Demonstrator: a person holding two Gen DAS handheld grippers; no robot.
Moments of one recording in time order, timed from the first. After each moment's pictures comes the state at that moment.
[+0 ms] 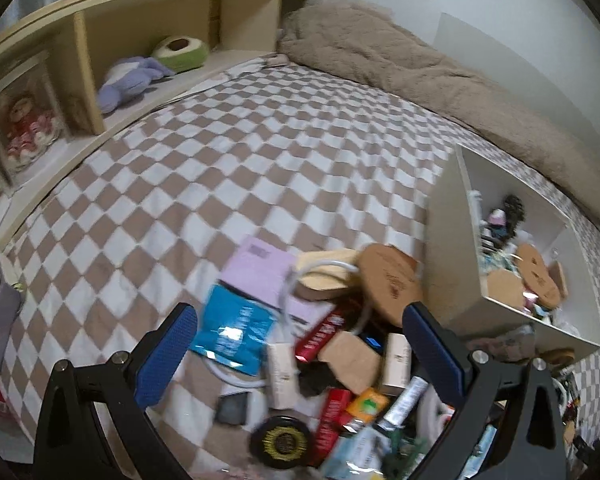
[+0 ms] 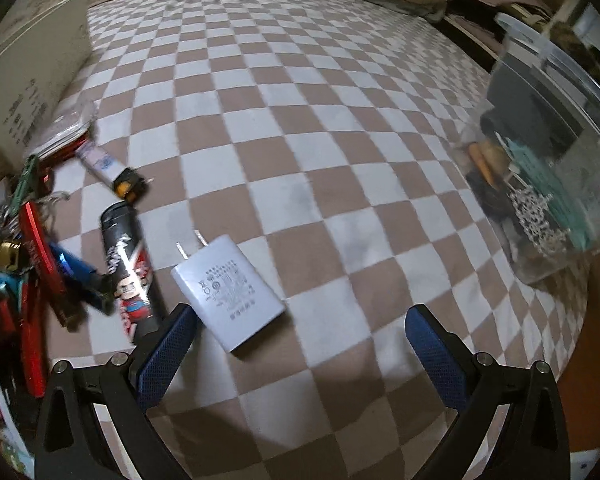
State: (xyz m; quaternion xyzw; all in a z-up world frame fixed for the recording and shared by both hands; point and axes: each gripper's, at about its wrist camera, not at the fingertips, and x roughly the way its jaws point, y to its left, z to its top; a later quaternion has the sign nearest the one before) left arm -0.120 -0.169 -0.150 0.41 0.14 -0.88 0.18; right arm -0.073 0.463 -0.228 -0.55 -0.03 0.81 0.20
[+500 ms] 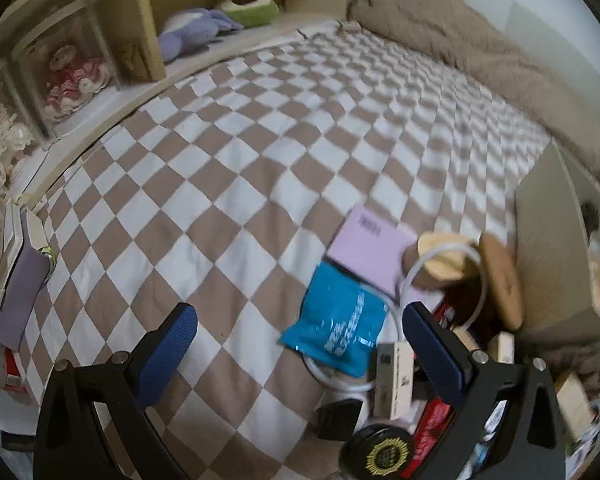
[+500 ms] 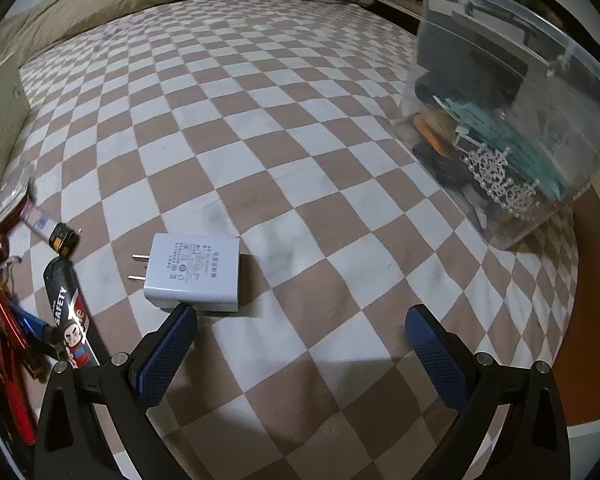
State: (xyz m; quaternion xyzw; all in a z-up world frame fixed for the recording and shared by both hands) left arm -0.120 -0.216 -0.194 0.47 0.13 -0.84 0.25; right arm -0.064 0.494 -0.227 -0.52 0.03 0.81 0.27
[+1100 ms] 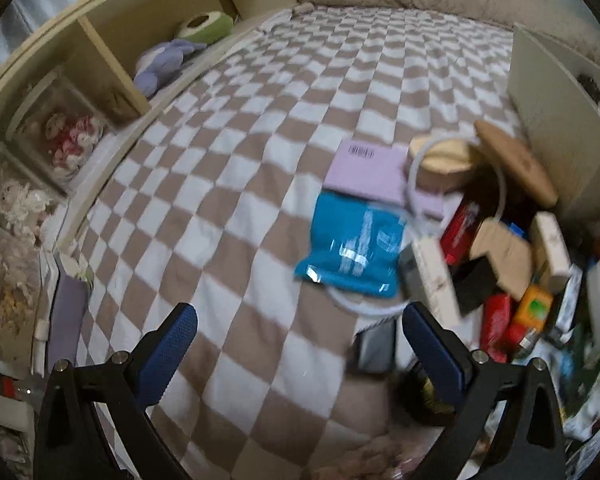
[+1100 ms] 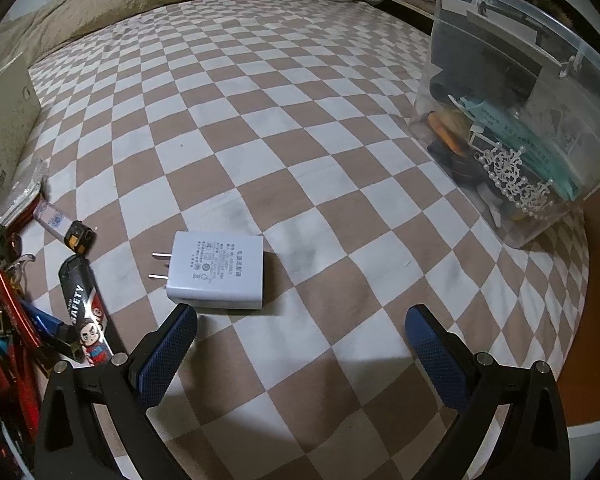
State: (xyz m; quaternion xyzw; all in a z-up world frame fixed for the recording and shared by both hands) left arm -0.094 -0.185 -0.223 0.51 -0.02 -0.82 0.25; right arm -0.067 0.486 -0.228 -0.52 0.04 0.82 0.24
